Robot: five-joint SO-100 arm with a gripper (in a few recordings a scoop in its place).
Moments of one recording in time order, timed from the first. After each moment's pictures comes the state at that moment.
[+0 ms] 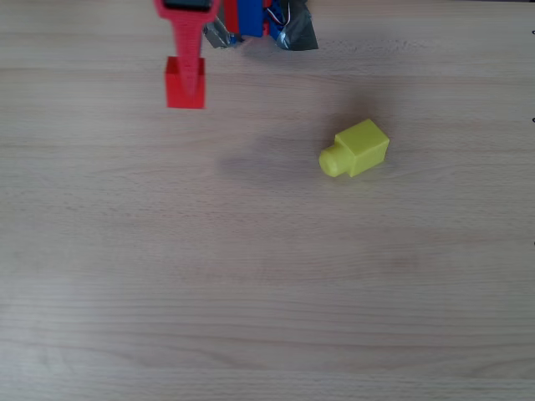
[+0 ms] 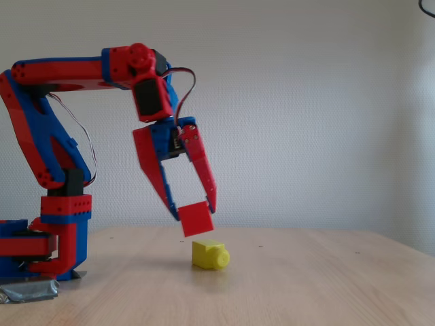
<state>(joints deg) 13.2 123.8 118.7 74.9 -15.0</state>
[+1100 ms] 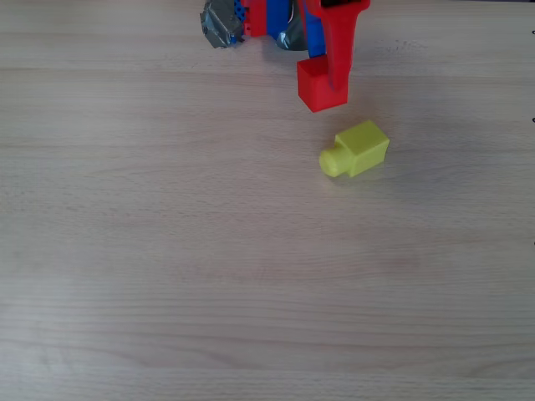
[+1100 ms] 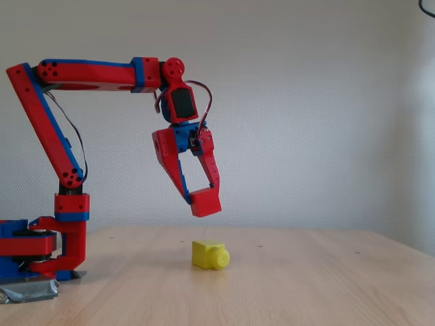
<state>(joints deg) -20.0 117.4 110.8 76.0 0.1</state>
